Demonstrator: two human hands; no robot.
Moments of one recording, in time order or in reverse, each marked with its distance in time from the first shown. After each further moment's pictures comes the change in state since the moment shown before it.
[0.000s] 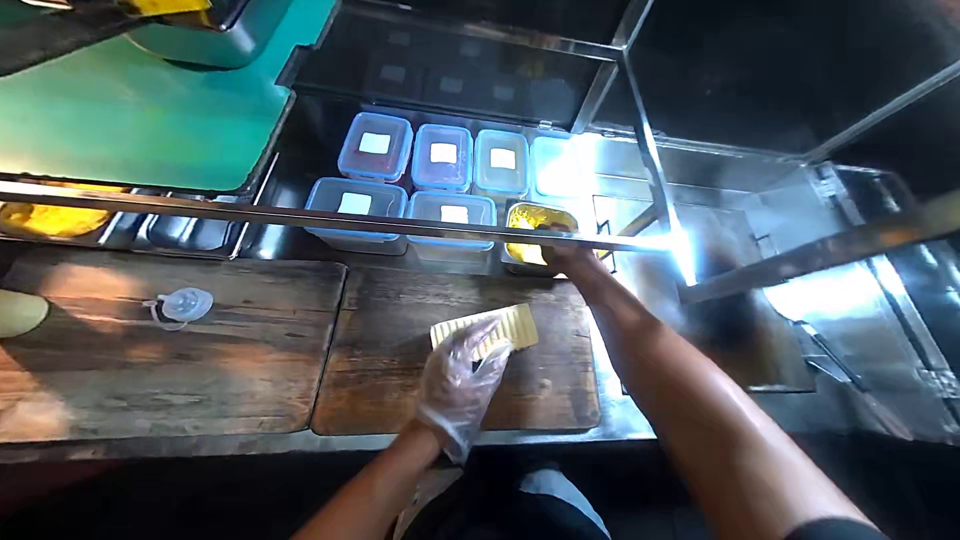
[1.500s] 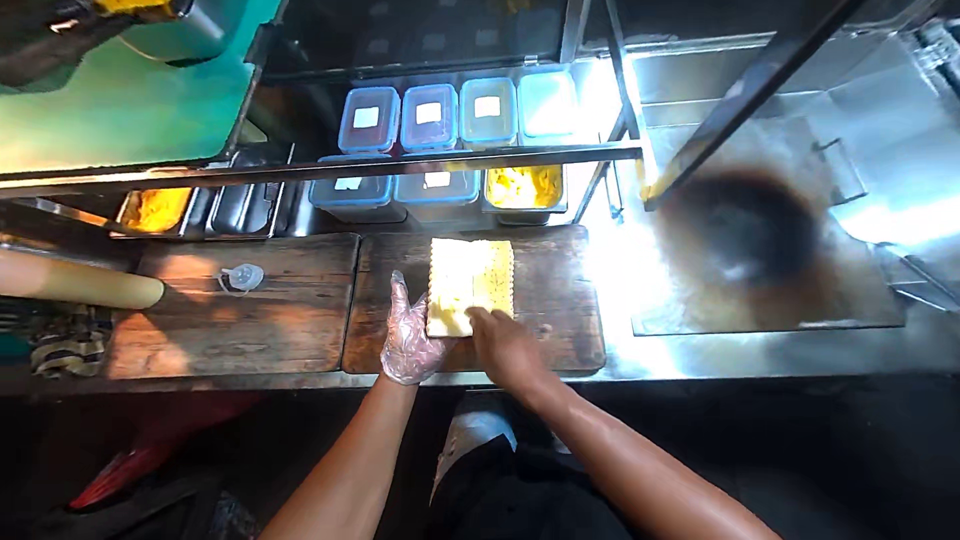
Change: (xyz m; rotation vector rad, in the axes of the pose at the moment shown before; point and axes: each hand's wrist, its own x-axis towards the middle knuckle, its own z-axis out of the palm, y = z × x) left_hand -0.035 -0.033 -0.008 -1.245 -0.109 -0.641; right_hand -0.240 -0.127 0.055 0.587 -0.026 -0.057
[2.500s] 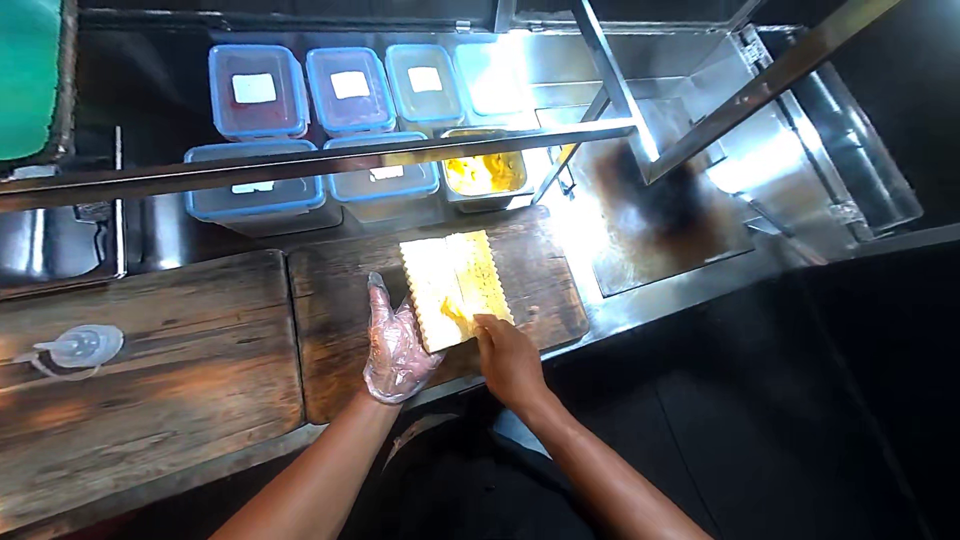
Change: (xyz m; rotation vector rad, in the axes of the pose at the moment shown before) left_hand 0.029 0.025 -0.035 -0.173 -0.269 -0.234; right_hand -0.012 -0.034 0.052 0.053 0.242 0.429
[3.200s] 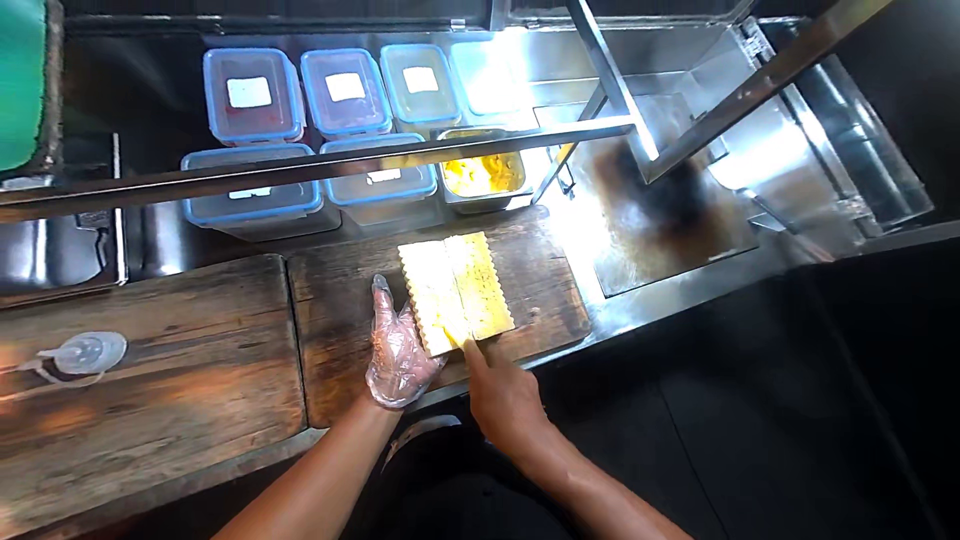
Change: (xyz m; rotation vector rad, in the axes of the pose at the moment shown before) left_hand 0.000 -0.002 0.007 0.004 0.055 0.022; right_hand -0.026 -0.017 0.005 -0.338 -0.076 -0.070
